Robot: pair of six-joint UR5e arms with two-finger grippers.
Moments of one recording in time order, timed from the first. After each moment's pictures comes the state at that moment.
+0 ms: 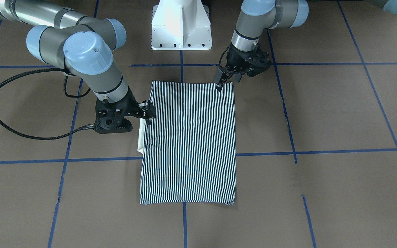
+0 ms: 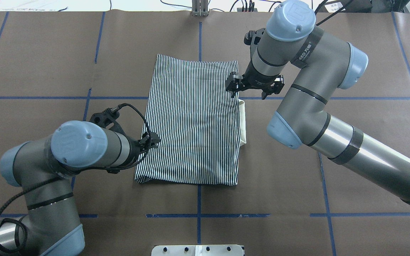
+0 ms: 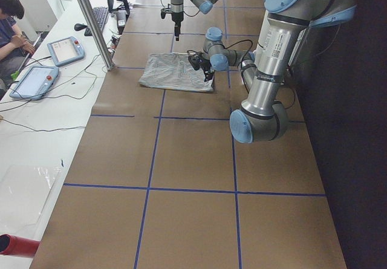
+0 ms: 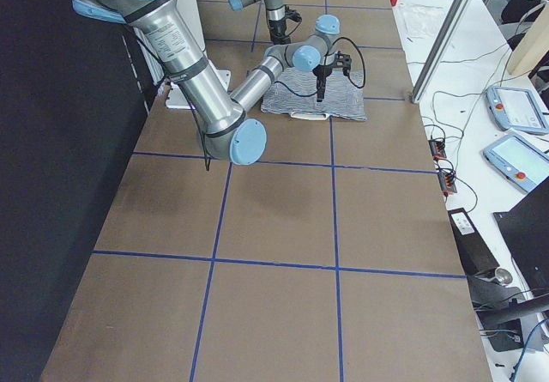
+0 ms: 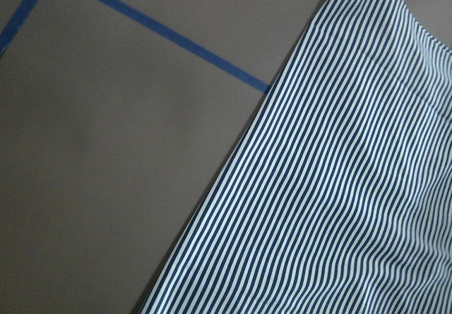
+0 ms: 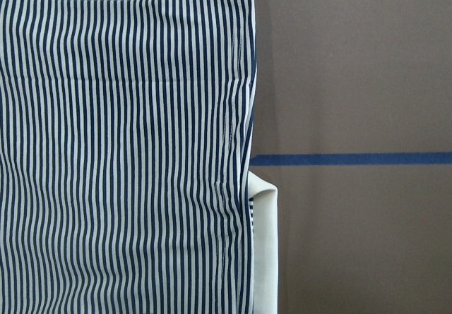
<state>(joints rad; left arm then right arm) -0.39 -1.96 -1.94 -1.73 -1.67 -1.95 0.74 -0.90 1.64 -1.57 2.09 1.08</state>
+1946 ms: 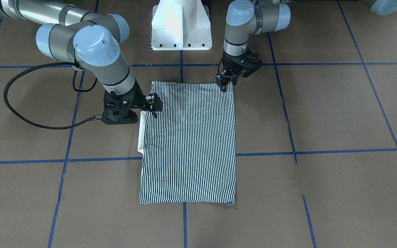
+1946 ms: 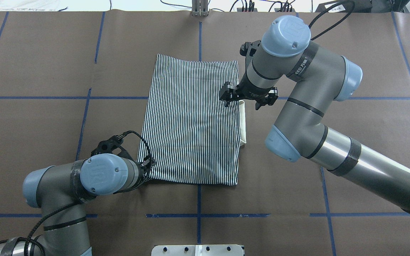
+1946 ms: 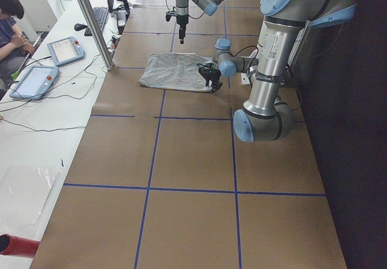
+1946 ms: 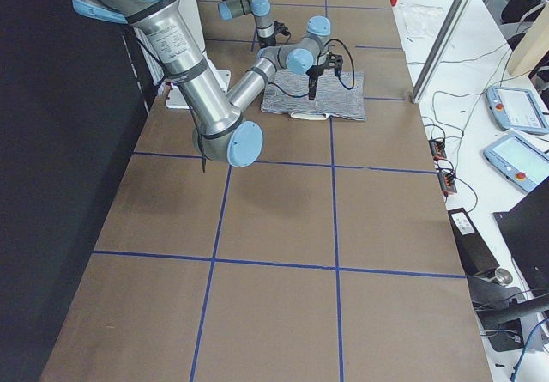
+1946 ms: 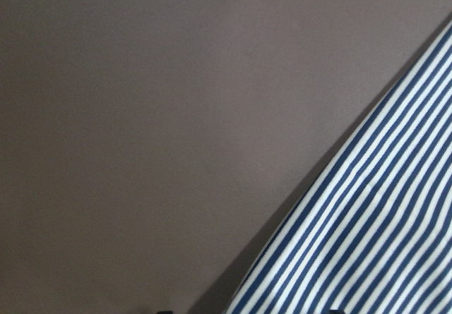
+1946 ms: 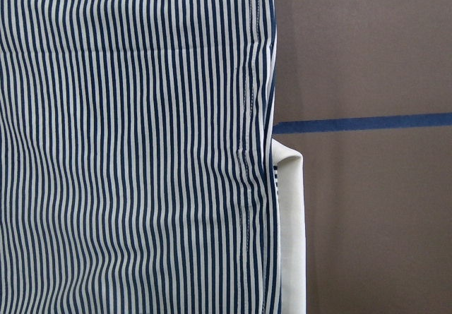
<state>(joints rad) -0.31 -1.96 -1.87 -1.68 -1.60 -2.04 0.71 -0.91 1.65 -1.53 2.08 1.15</state>
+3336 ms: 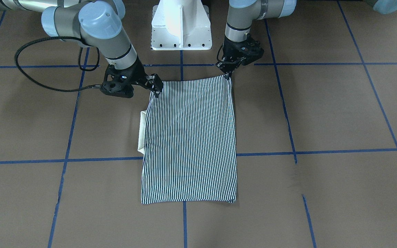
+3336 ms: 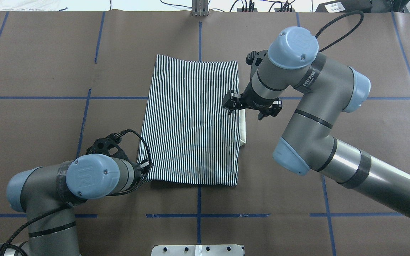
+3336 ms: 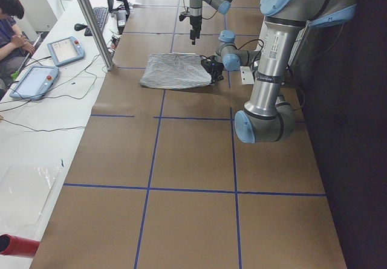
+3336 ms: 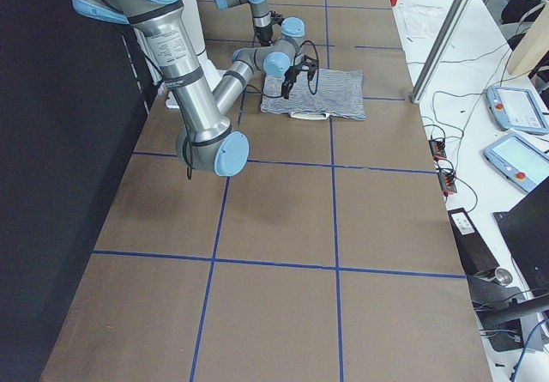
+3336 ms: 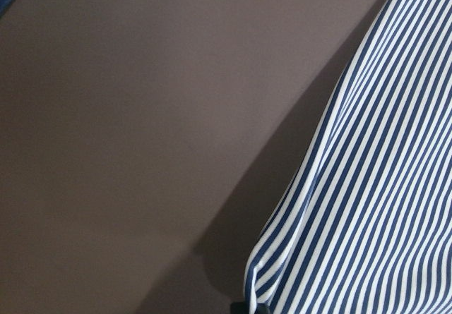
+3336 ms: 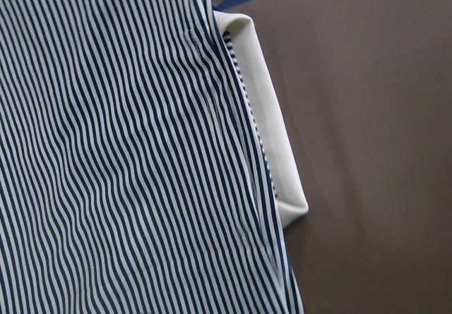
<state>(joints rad) -0.30 -1.93 -2.00 -1.62 -1.61 -1.95 0.53 -1.04 1.86 -1.53 1.96 1.63</state>
